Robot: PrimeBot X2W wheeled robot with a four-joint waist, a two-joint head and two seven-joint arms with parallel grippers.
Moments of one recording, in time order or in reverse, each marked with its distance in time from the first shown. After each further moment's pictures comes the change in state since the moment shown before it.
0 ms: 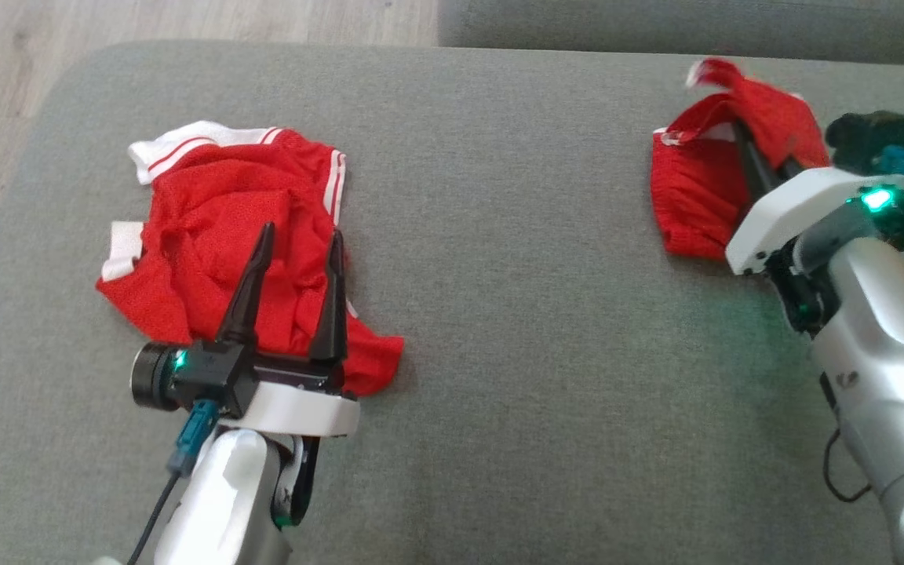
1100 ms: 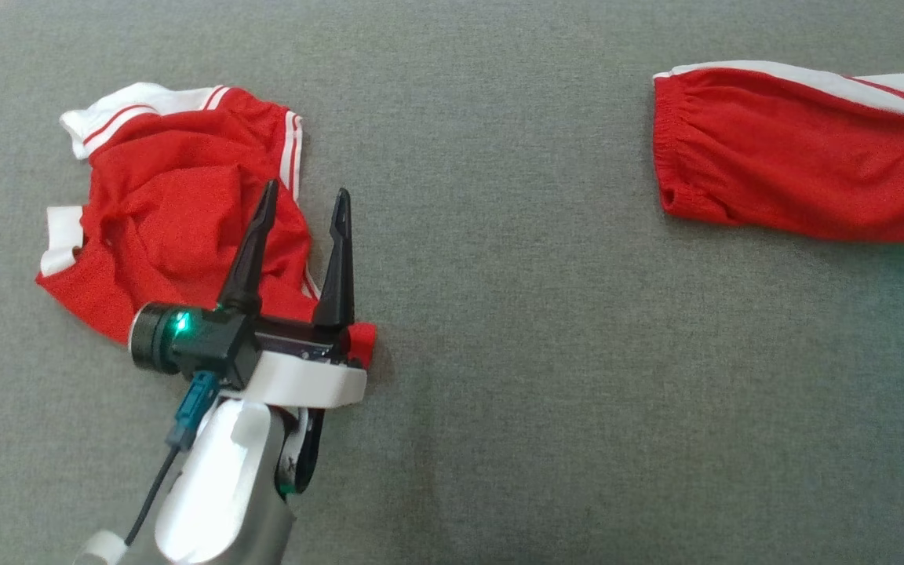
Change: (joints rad) left arm -0.066 -0.005 -0.016 -0.020 -0.004 0.004 0.000; right arm -0.145 -0.254 -0.443 0.346 -0.341 0.000 0.062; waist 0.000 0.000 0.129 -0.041
